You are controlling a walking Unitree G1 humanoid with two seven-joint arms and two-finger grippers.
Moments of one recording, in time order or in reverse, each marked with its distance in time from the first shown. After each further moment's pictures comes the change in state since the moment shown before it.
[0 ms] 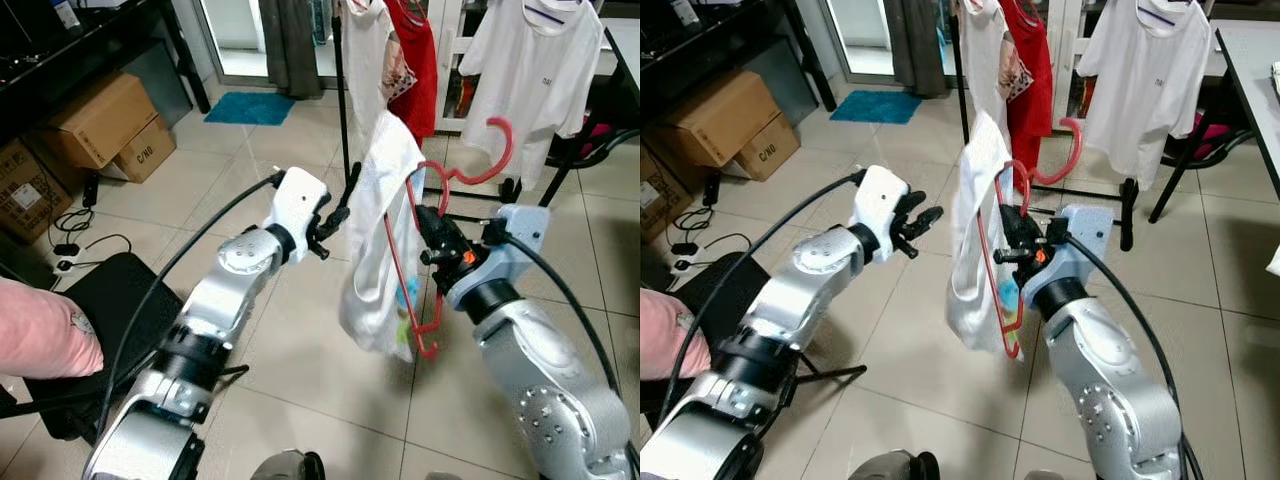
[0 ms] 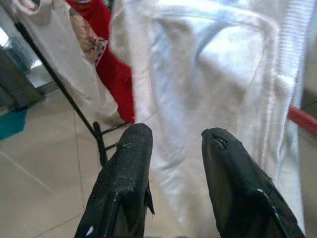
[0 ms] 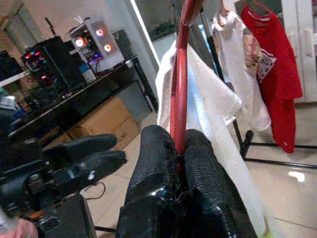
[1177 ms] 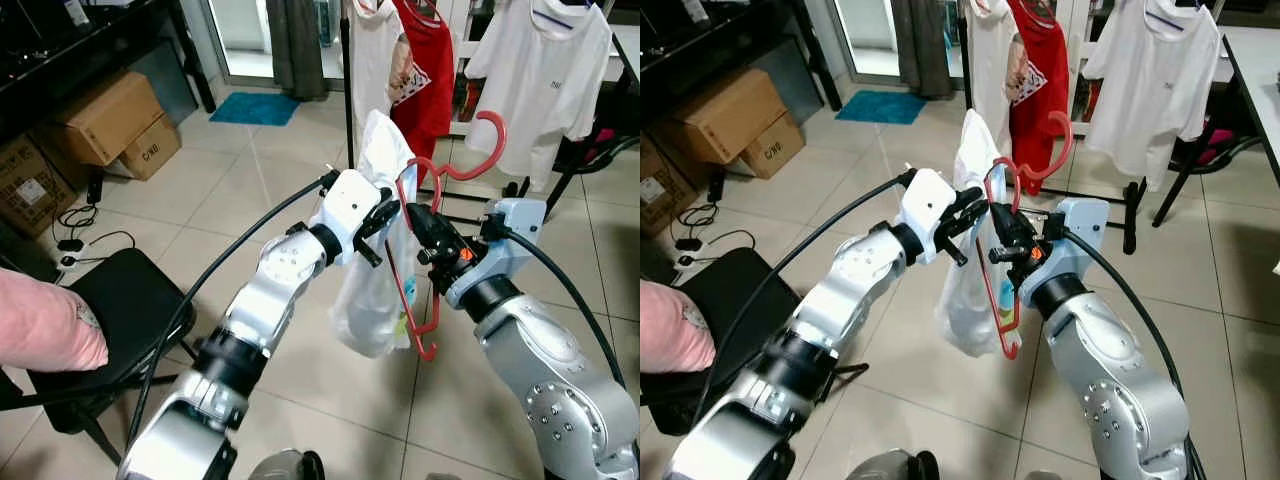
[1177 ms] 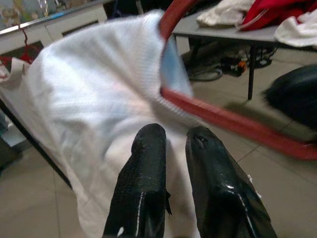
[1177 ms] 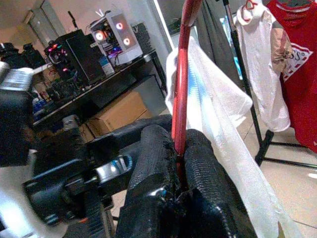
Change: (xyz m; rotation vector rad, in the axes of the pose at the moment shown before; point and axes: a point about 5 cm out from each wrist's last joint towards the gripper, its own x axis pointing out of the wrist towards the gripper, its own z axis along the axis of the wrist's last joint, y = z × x) left arm 0.013 -0.046 0.024 0.068 -0.202 -0.109; right arm -0.001 0.004 0.005 0.016 0.016 0.055
